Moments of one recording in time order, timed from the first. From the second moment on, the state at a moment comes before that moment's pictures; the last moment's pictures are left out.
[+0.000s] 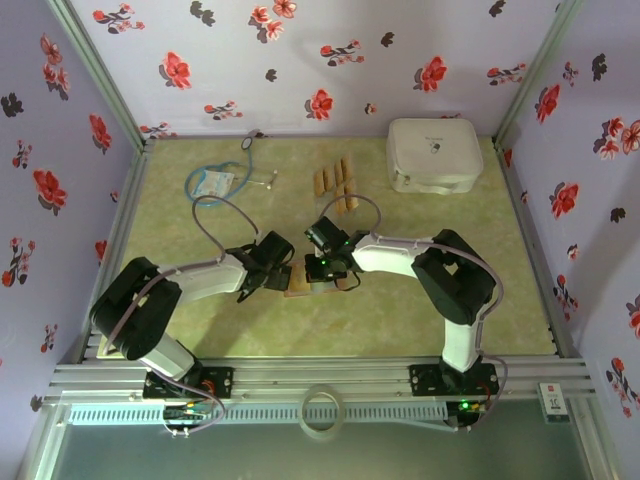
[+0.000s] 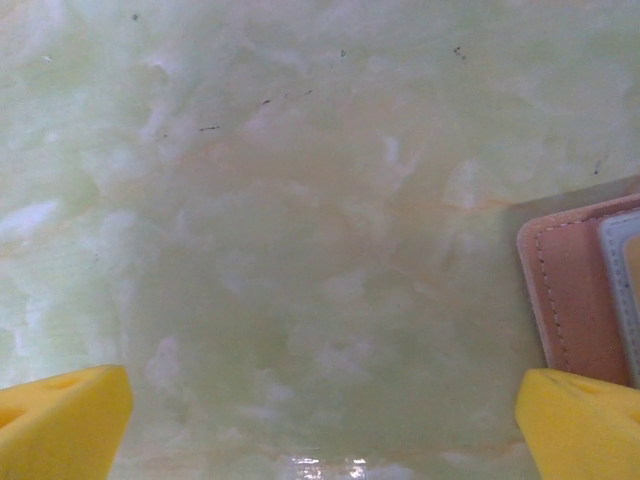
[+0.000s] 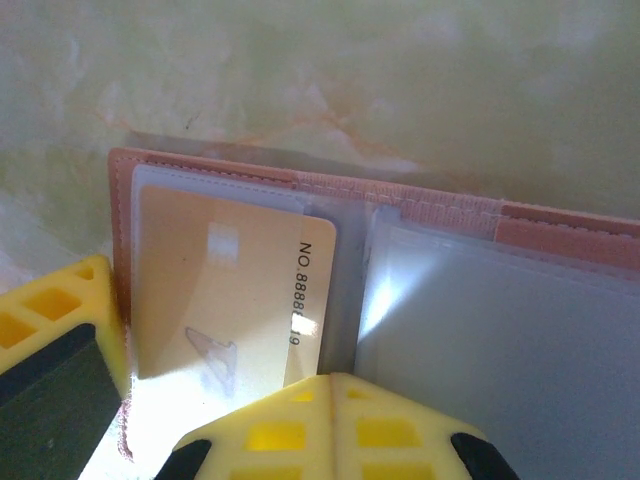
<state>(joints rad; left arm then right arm) -0.75 1.56 0.76 -0.41 -0.38 -0.47 0.85 1.87 1.11 -0.34 -0.20 0.66</state>
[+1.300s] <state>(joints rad) -0.66 1.57 0.77 -0.40 -0.35 -0.45 0.82 1.90 1.18 -0.36 -0.21 0.66</state>
